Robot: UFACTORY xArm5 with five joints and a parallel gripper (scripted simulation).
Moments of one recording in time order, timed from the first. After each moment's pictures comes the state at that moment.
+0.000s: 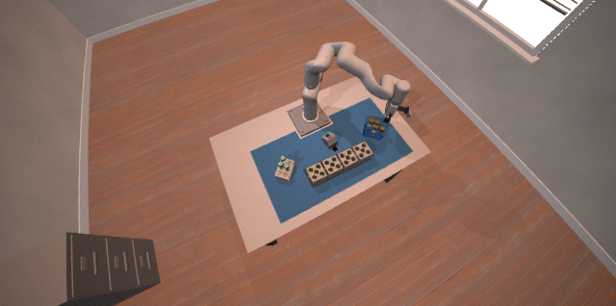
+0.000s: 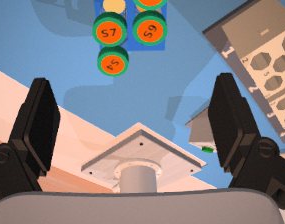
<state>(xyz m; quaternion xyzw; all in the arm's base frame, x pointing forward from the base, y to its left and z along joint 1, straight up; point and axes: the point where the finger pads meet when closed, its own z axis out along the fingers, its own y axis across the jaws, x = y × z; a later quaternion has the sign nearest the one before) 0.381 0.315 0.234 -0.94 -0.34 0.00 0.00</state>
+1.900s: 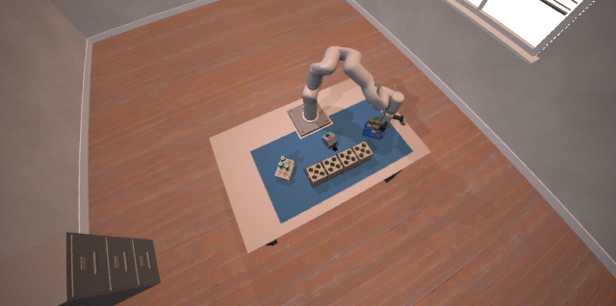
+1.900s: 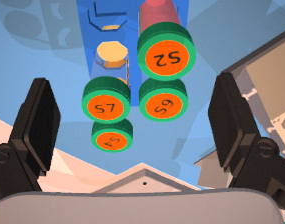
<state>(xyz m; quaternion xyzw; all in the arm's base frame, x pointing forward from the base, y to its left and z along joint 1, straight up) 0.381 0.321 0.137 -0.94 -0.34 0.00 0.00</state>
